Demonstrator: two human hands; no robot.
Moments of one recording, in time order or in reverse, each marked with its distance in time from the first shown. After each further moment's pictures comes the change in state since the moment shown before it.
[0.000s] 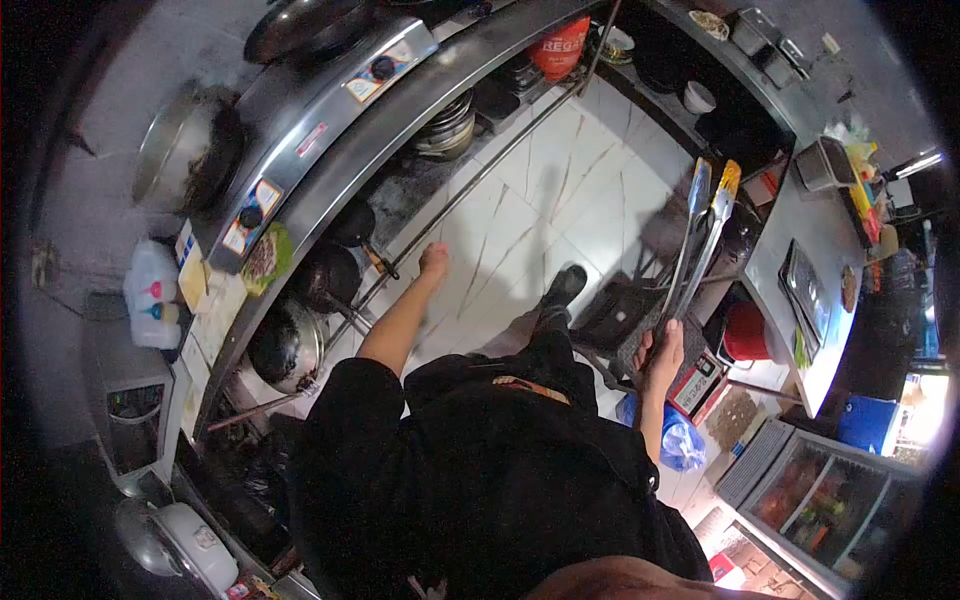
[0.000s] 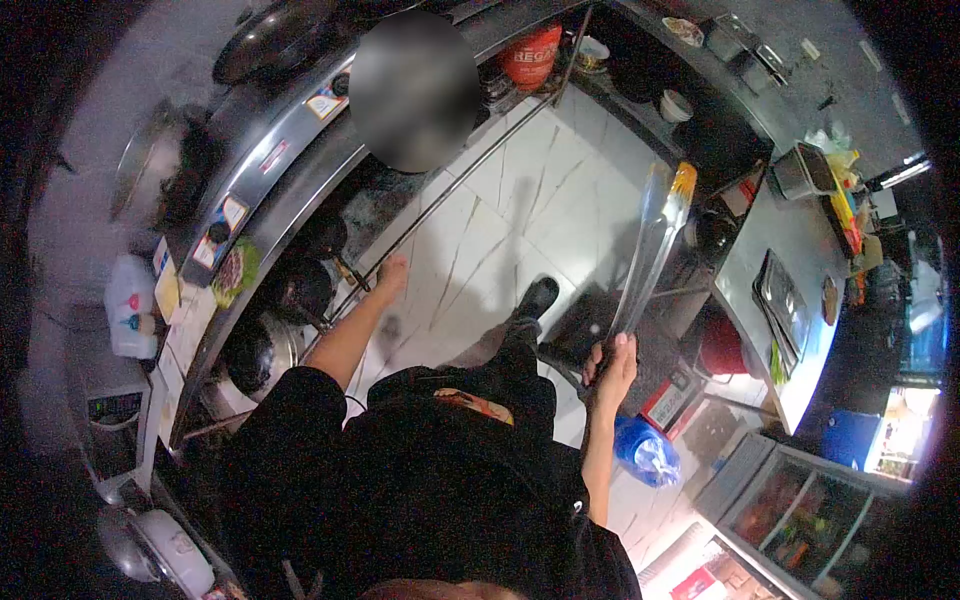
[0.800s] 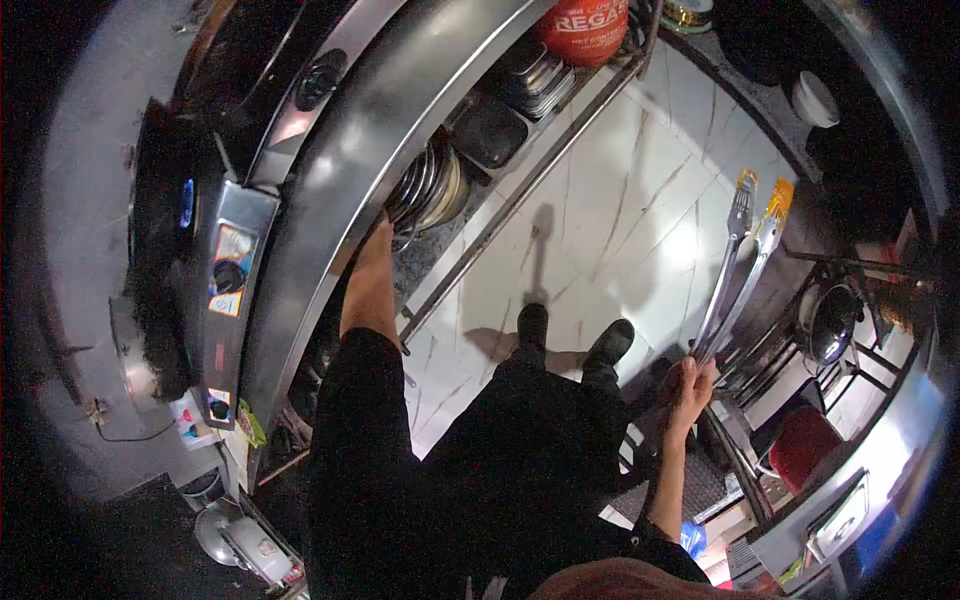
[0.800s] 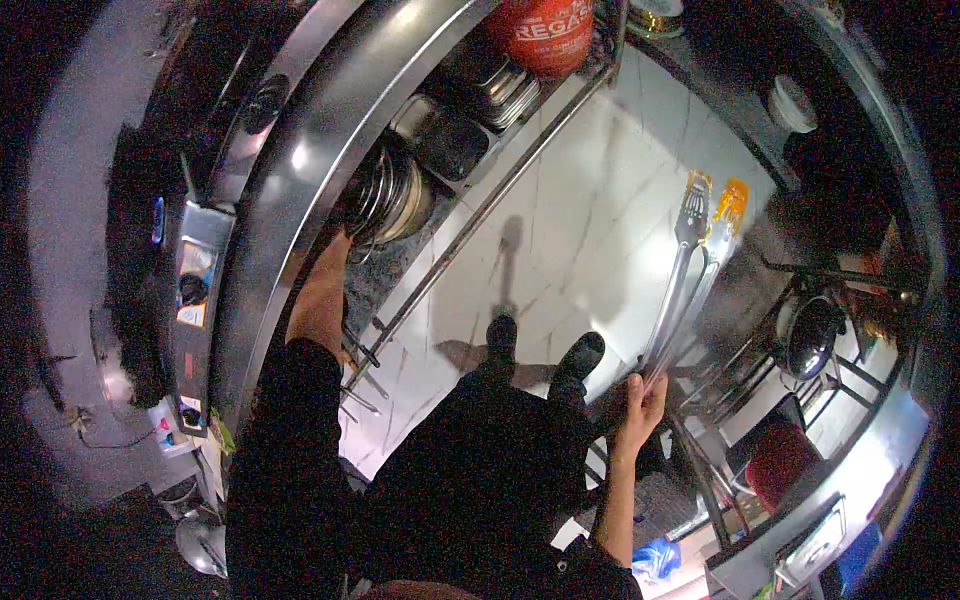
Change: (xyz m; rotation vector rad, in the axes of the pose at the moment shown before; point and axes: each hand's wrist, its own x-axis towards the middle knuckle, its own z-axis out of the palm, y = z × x) left_hand 0.470 0.197 0.066 1.081 0.338 -0.259; right_hand 0.492 0.135 0.049 -0.300 0.077 -0.010
